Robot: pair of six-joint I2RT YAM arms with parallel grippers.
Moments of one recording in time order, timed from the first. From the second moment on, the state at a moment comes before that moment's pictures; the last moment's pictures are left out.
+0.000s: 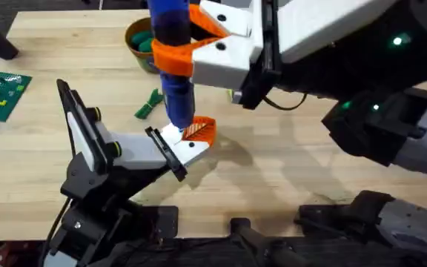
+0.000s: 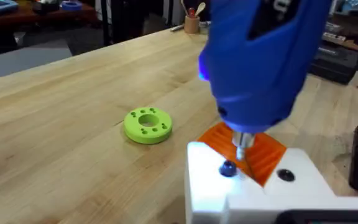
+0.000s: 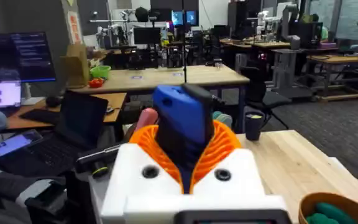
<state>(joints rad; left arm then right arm) -0.39 0.03 0.01 -0.05 0.54 -0.07 0.75 1.20 0.74 0.77 -0.66 0.21</state>
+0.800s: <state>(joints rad) -0.39 0.03 0.01 -0.05 0.54 -0.07 0.75 1.21 0.74 0.77 -0.65 0.21</state>
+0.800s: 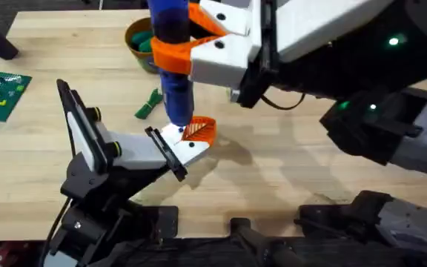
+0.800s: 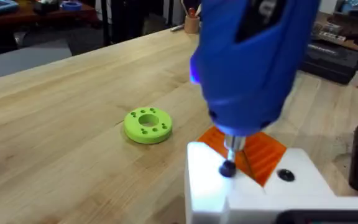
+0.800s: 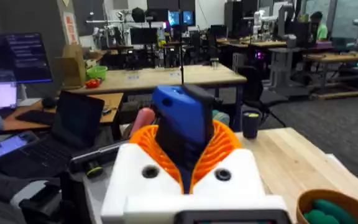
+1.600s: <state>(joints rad) -0.39 0.03 0.01 -0.05 0.53 -0.07 0.76 1.22 0.74 0.78 -0.63 0.21</state>
